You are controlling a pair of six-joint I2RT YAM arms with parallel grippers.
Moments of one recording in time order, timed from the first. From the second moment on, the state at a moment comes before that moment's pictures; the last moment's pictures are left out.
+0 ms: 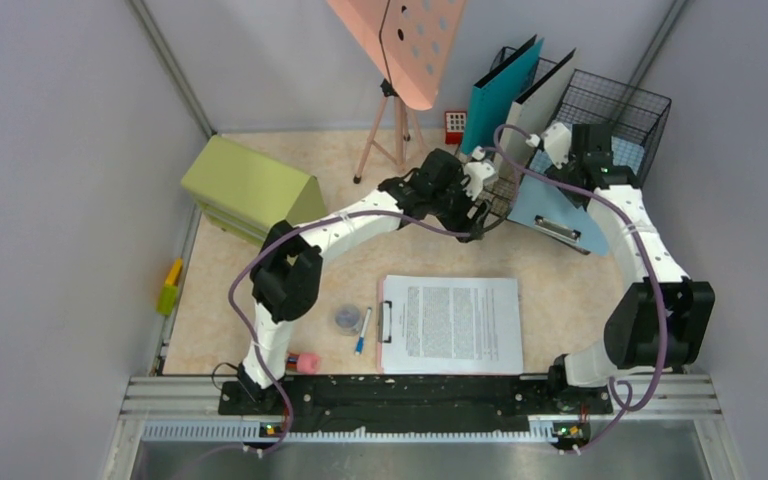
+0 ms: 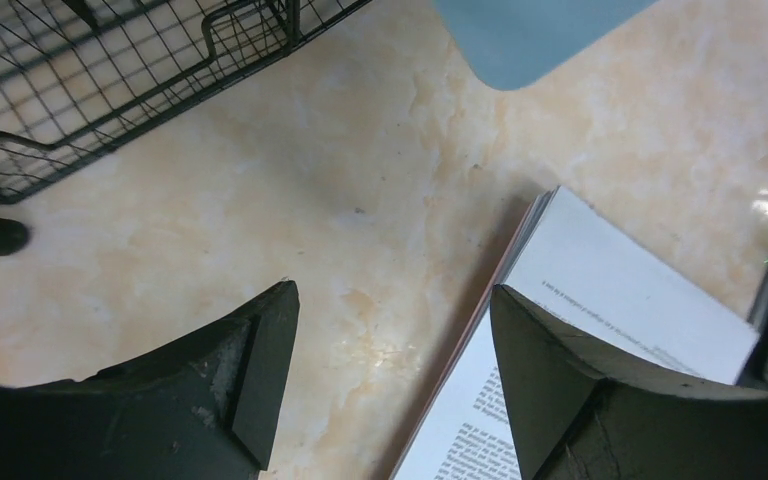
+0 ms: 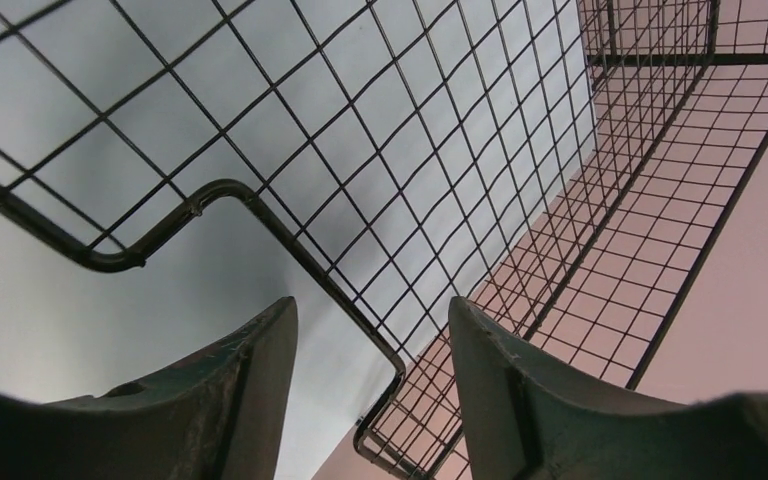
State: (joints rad) left arm -0.80 2.08 1.77 -0.36 0.39 -0.04; right arm 0.01 1.47 1.33 -0.63 0.32 -0.77
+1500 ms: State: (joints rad) left arm -1.15 2.29 1.96 0.00 0.03 1.34; right arm 0.01 1.47 1.29 -0.55 0.36 -0.81
